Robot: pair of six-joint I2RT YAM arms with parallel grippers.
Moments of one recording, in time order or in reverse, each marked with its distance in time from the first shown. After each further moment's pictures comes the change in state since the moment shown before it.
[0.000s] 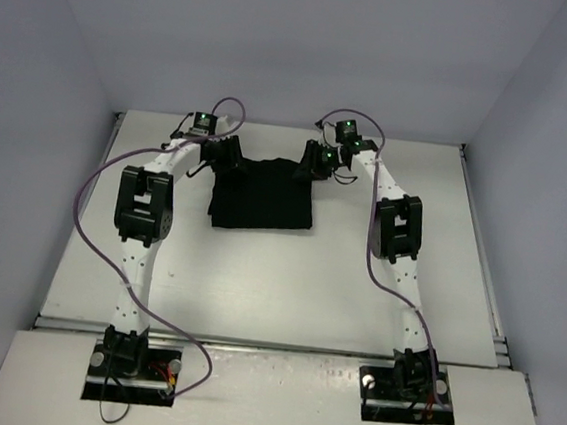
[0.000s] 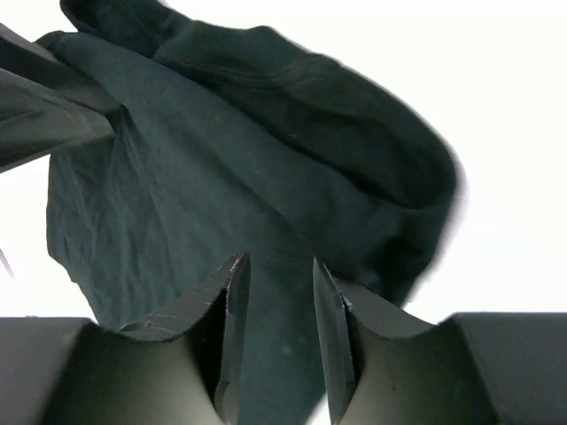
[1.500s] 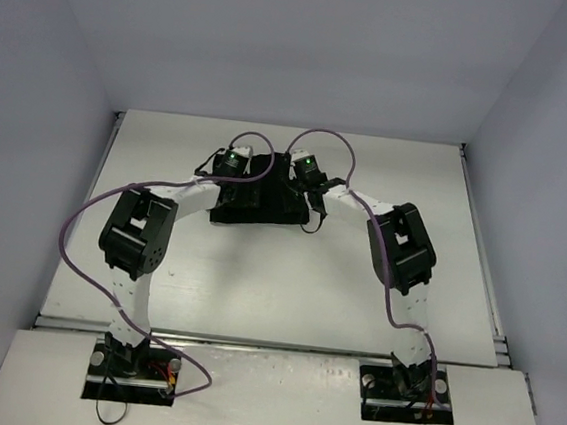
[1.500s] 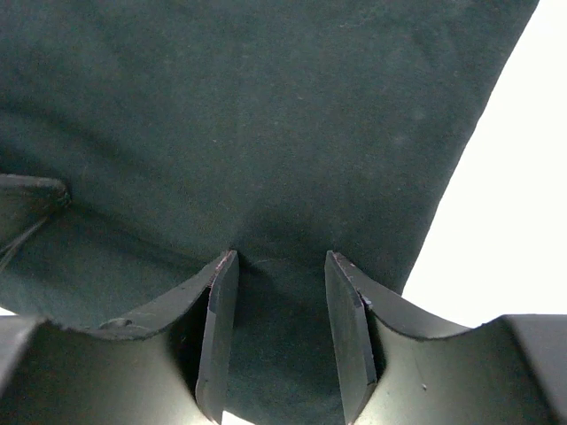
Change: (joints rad) left arm -0.247 -0.369 -0.607 0.273 -0.498 0.030; right arm 0.277 -0.495 -0.862 0.435 0.688 -0.116
